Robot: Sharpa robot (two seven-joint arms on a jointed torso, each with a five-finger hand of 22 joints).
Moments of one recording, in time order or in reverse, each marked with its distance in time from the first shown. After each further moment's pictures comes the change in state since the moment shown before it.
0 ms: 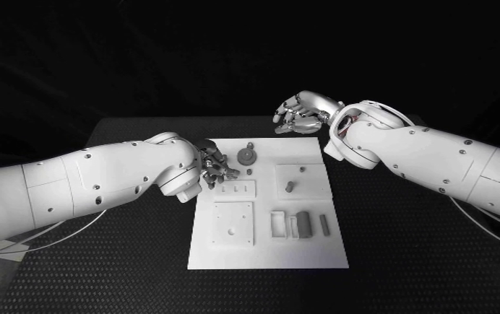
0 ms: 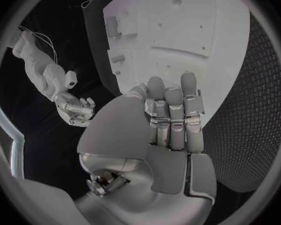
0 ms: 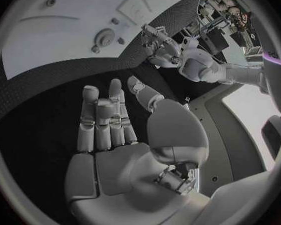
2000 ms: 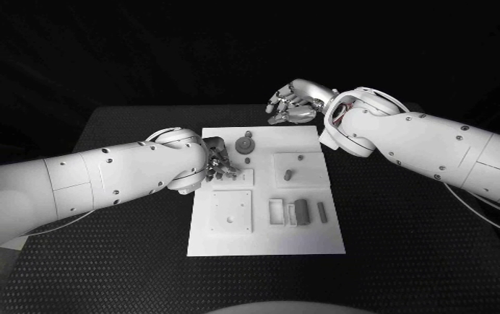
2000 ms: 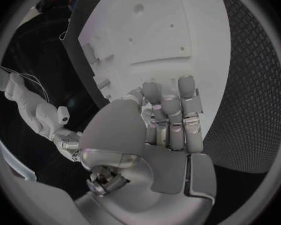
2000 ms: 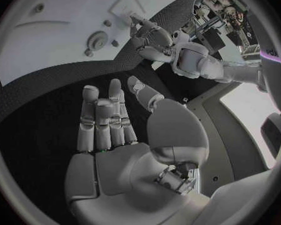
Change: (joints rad) left arm -0.045 0.077 0.001 -0.066 -0.290 0.132 -0.020; left_hand -0.107 0.051 -0.021 -0.036 0.022 0.012 -0.031 0.025 0.146 0.022 -0.042 0.168 -0.029 0.026 -0.041 0.222 -0.165 -0.001 0.050 -0.046 0.039 0.121; right arm 0.001 0.006 0.000 0.019 0.007 0.021 -0.001; right_hand 0.004 -0.004 0.000 0.000 0.000 -0.003 0.007 -0.008 0.000 0.000 0.000 -0.012 -0.010 -0.003 0.004 0.000 -0.001 0.002 -0.003 0.004 -0.004 0.000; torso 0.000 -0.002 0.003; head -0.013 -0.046
